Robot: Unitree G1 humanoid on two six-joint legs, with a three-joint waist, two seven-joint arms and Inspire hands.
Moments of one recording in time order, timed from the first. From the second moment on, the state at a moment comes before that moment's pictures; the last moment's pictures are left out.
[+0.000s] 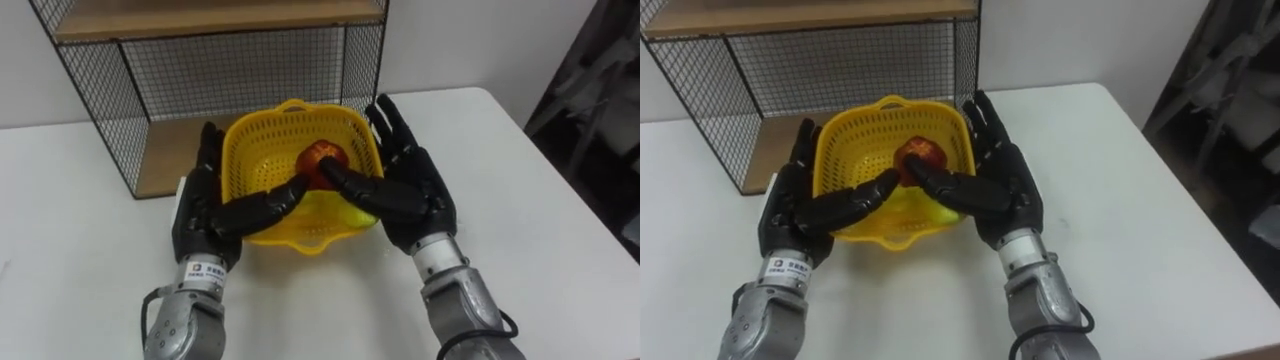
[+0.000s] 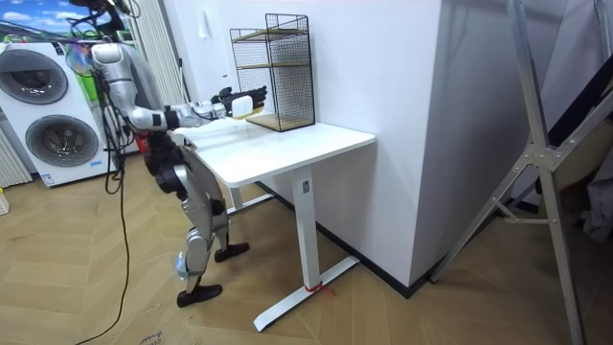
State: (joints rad) left arm 0.14 0.12 -0.28 0.01 -0.55 -0.23 0.15; right arm 0.03 -0.13 0.29 0.11 0.70 -0.21 0.11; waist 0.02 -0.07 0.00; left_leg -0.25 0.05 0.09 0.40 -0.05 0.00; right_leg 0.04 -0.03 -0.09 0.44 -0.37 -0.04
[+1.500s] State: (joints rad) left arm 0.10 0.14 -0.29 -0.02 -0.50 -0.21 0.15; right arm 0.03 -0.15 0.30 0.12 0.69 -0.22 0.08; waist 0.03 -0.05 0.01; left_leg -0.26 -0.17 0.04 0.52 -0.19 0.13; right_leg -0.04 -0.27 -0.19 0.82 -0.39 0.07
